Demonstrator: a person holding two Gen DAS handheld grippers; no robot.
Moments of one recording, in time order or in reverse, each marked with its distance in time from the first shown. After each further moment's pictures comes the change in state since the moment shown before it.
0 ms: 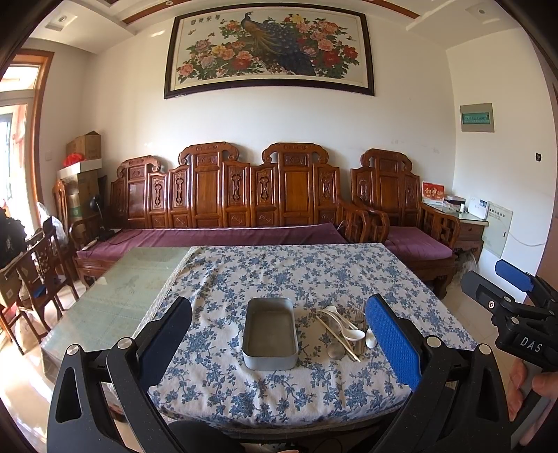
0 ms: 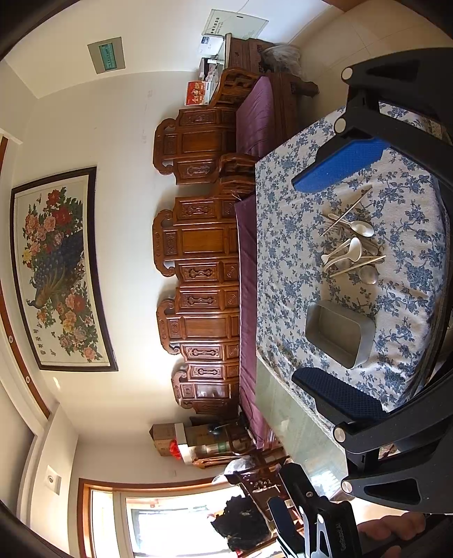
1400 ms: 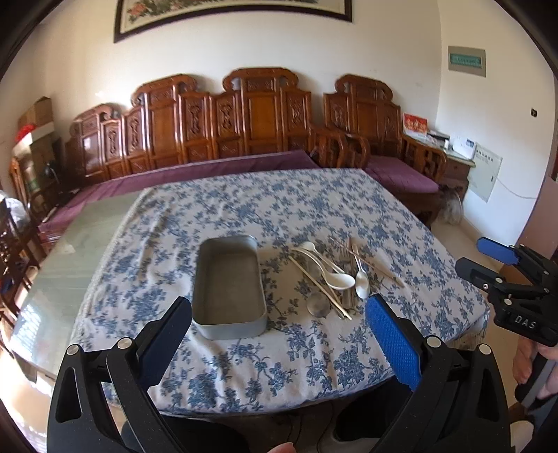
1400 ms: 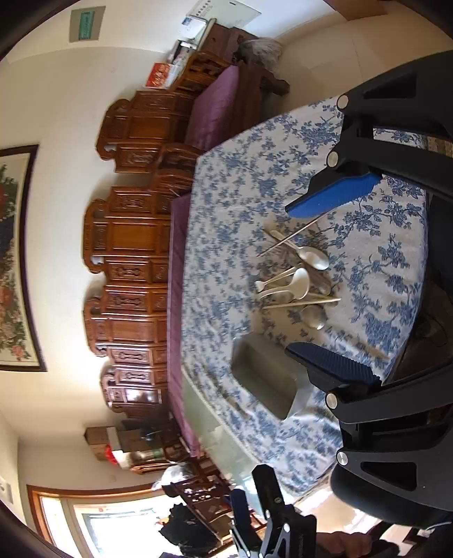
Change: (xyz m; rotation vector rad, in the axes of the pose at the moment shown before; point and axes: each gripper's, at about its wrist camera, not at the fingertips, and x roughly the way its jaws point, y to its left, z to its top) left arm 0.141 -0.038 -0.043 0.073 0.303 -0.128; right arm 0.125 -0.078 -0.066 -0.071 0.305 0.035
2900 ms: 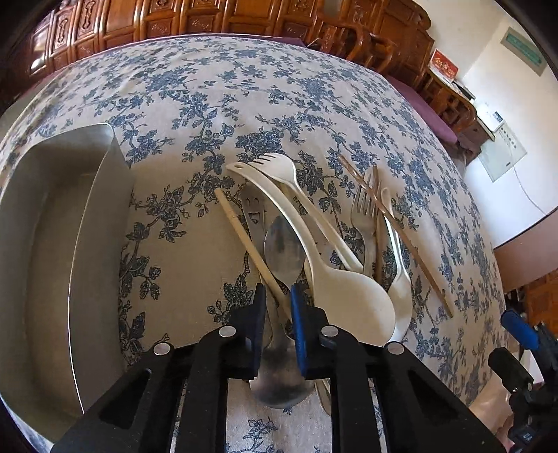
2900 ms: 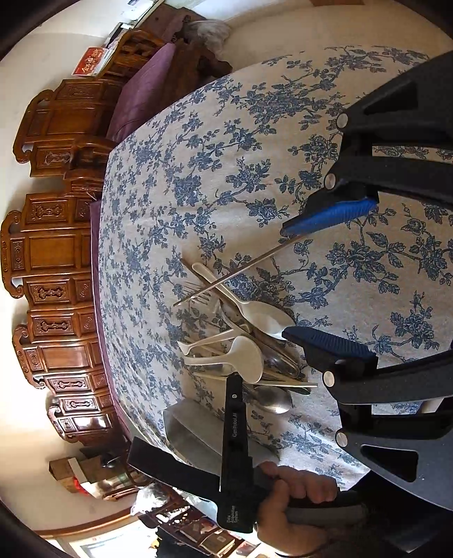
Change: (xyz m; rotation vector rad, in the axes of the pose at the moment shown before) left arm 0.307 -0.036 -0.002 -0.173 0.437 -0.169; right arm 0.160 -0.091 -0.042 0.082 0.280 0.022
